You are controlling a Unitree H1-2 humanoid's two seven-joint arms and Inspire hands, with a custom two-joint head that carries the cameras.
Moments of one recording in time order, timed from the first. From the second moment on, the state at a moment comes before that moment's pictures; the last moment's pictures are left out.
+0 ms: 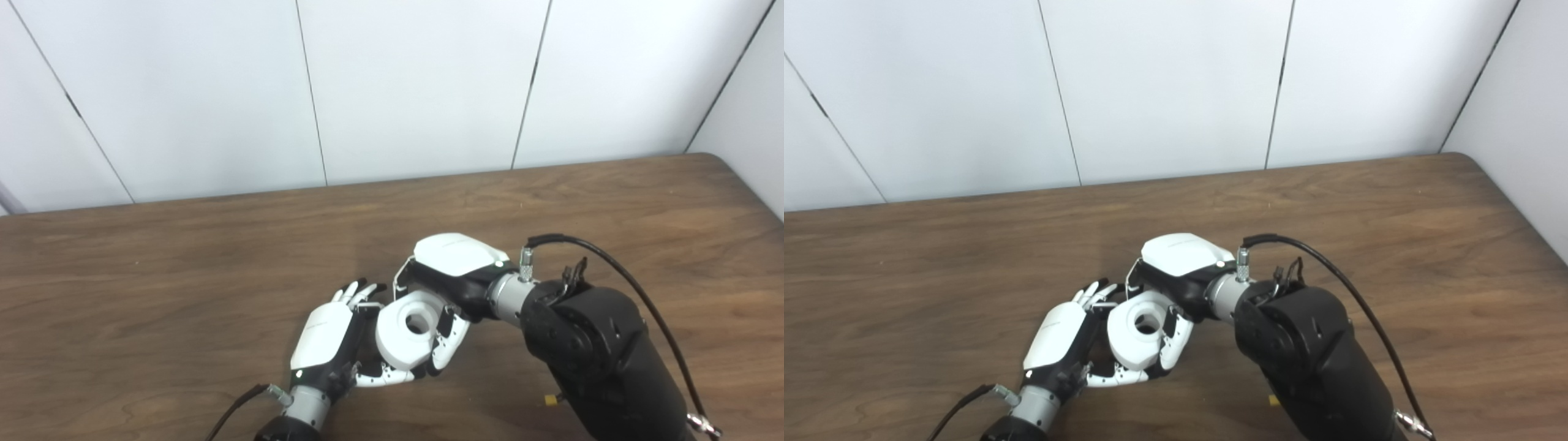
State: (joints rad) left arm -0.09 0.09 -0.46 -0.10 0.75 0.15 -0.04; right arm -0.42 -0.23 0.39 -0.61 -1.13 0.43 1.16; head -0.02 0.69
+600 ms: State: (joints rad) left arm -0.09 0.09 -0.47 -0.11 0.76 0.17 -0.04; right arm -0.42 -0.23 0.39 -0.61 -1.13 0.43 1.15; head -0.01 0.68
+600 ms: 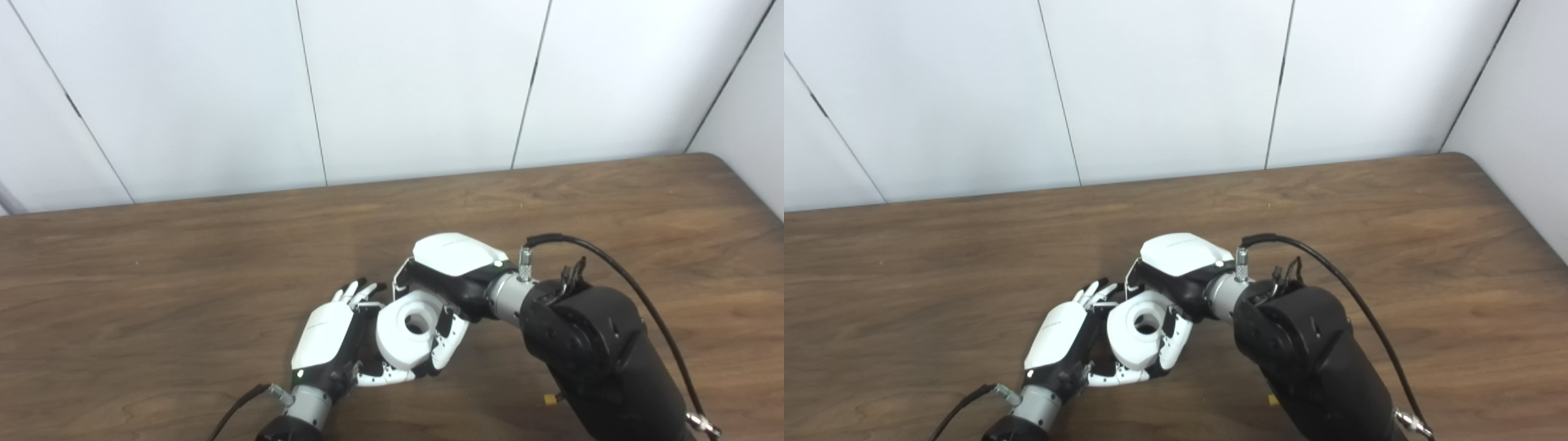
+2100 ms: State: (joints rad) left arm -0.08 0.08 -0.47 -0.14 0.75 0.20 -0.08; right arm -0.40 -0.24 0.32 -0.59 -1.07 0.45 1.16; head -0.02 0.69
